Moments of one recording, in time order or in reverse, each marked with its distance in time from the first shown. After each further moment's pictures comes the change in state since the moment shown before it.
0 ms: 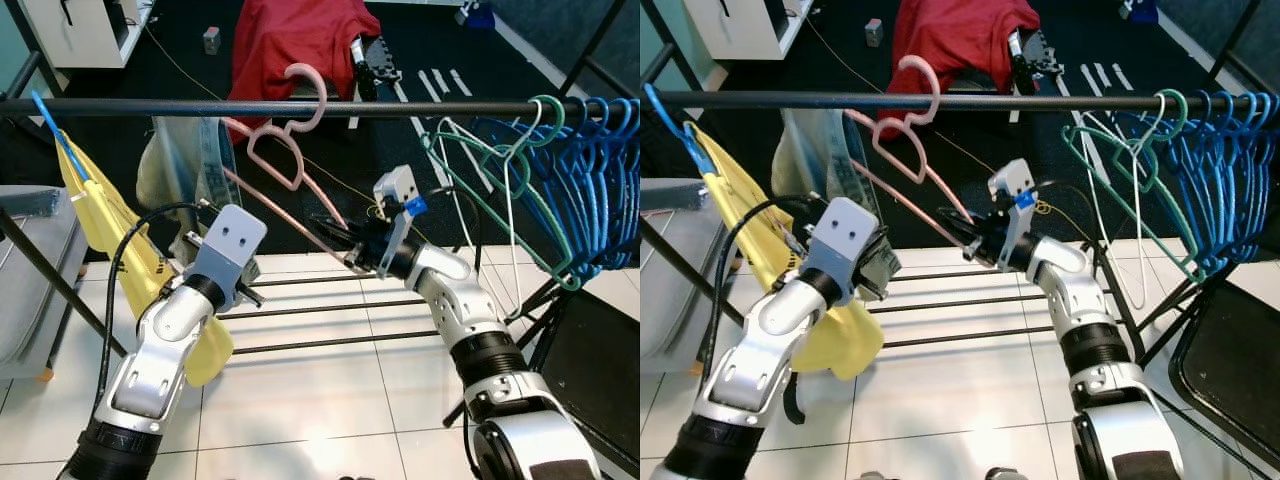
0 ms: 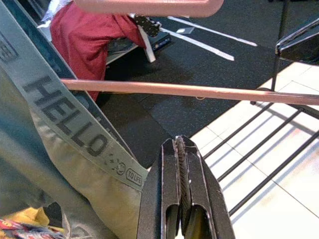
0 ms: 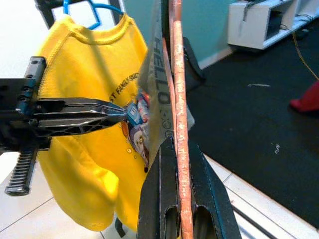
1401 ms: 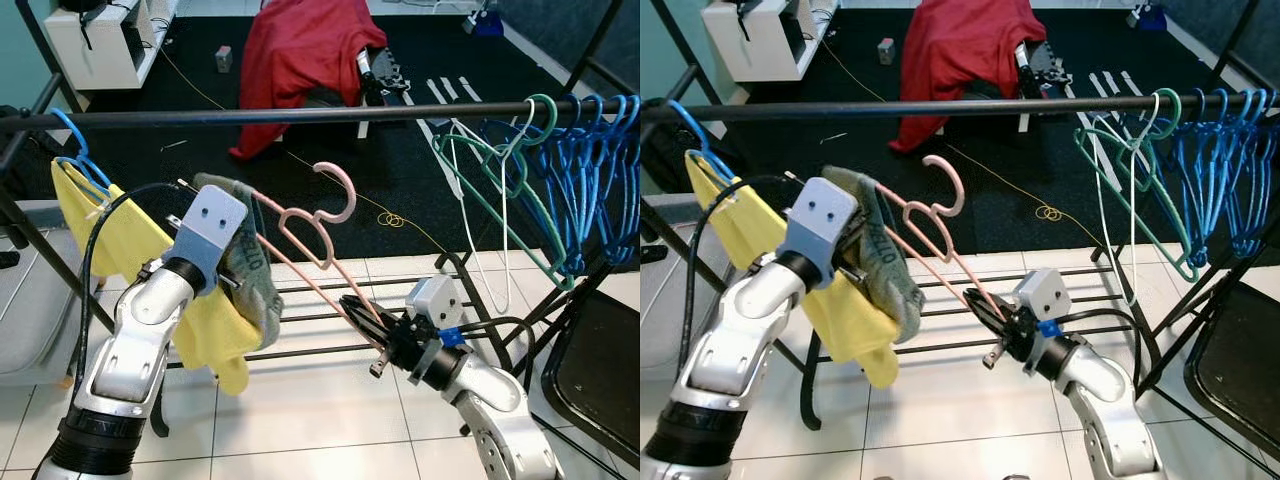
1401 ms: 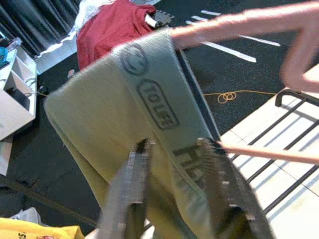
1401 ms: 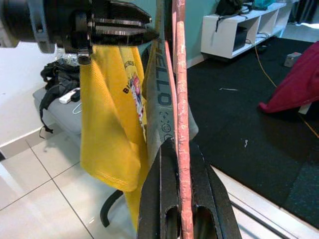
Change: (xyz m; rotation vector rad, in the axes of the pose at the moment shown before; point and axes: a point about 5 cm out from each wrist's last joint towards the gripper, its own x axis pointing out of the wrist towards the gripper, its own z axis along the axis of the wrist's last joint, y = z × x) left arm -0.003 0.023 0.009 0.032 -0.009 0.036; right arm -0.073 0.069 -0.028 -0.104 0.024 -0.125
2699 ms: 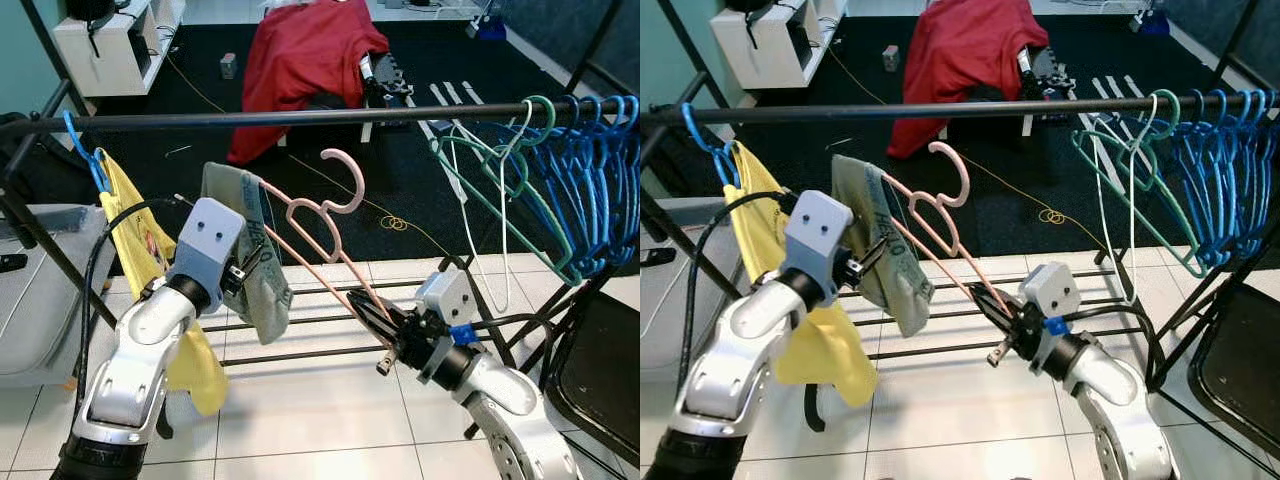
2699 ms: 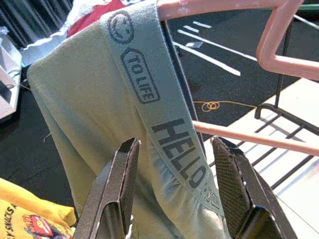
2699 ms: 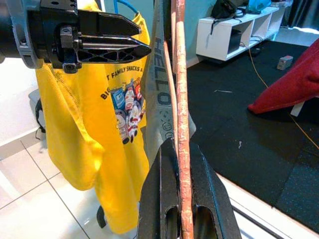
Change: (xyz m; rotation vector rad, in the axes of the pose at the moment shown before) left arm -0.012 -0.010 0.001 -0.135 -0.019 0.001; right arm -0.006 0.002 0.012 -0.011 0.013 -0.023
